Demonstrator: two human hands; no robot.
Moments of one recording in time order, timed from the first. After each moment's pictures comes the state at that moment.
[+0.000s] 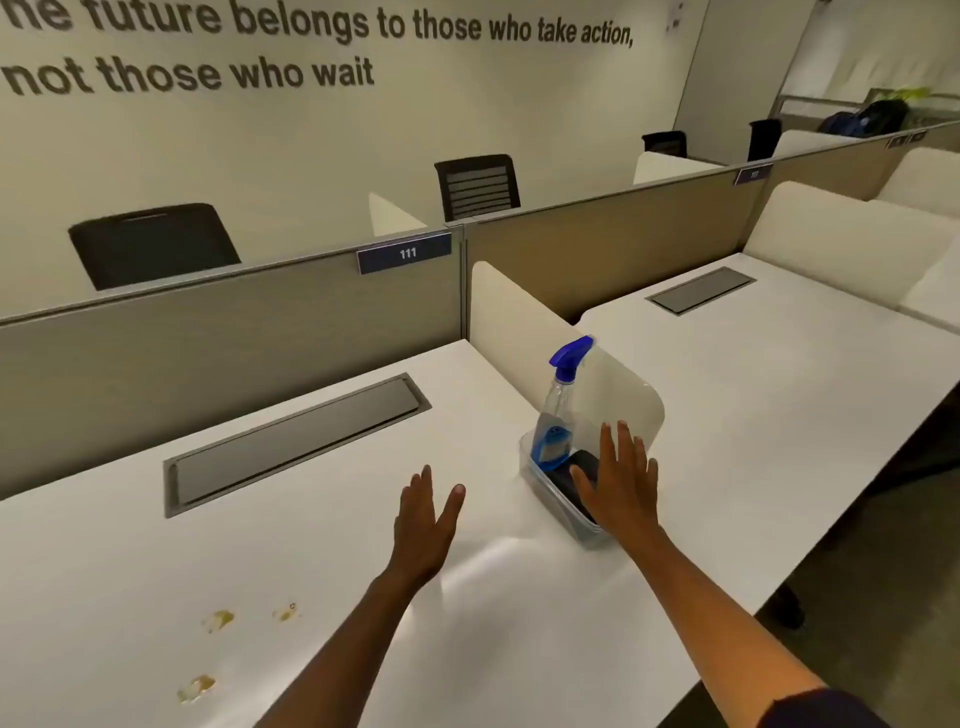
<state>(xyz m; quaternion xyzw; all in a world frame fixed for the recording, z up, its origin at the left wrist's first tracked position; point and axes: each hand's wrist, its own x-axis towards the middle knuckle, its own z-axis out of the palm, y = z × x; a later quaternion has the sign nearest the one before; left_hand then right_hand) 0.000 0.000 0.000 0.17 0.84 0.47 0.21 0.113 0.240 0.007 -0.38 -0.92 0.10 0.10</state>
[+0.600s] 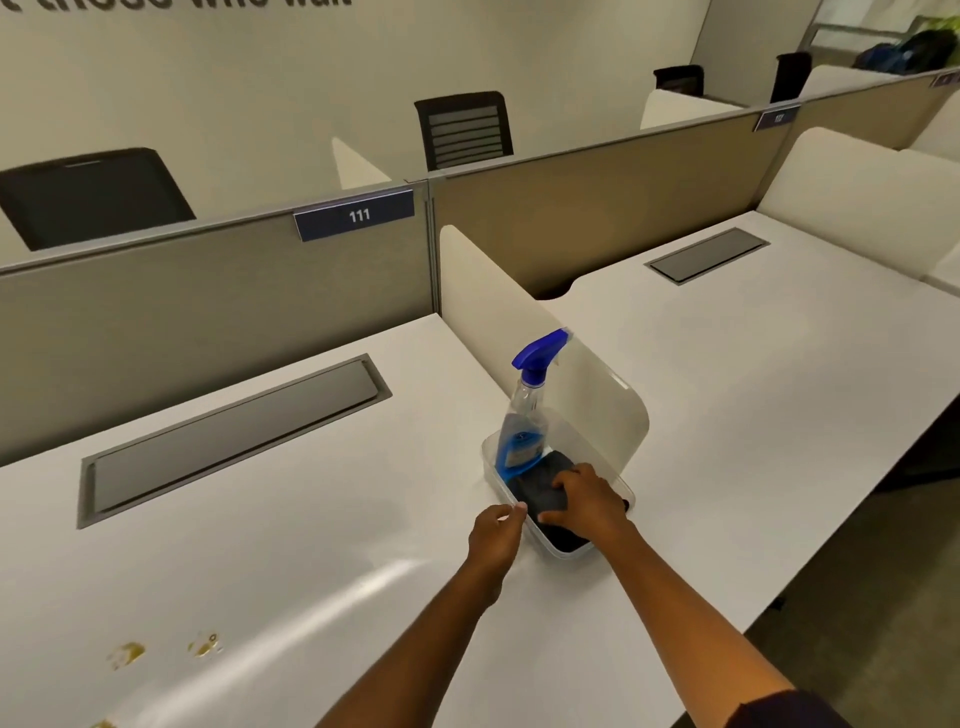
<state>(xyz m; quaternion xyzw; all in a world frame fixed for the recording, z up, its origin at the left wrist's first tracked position) 0.036 0.166 -0.030 -0.02 0.74 0.53 0.42 0.076 0.317 -0.048 -0.32 -0.92 0.16 -0.14</state>
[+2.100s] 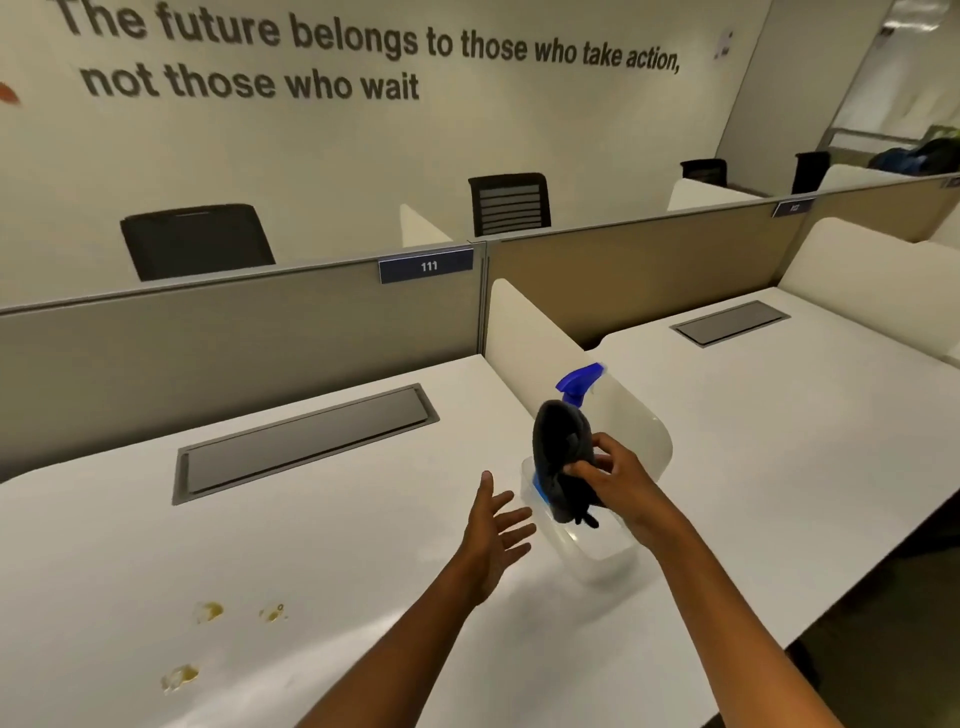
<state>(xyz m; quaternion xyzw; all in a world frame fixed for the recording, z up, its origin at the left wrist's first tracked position) 0.032 0.088 0.021 -0.07 0.51 0.72 0.46 0.104 0.253 0.085 -0.26 -0.77 0.58 0.09</state>
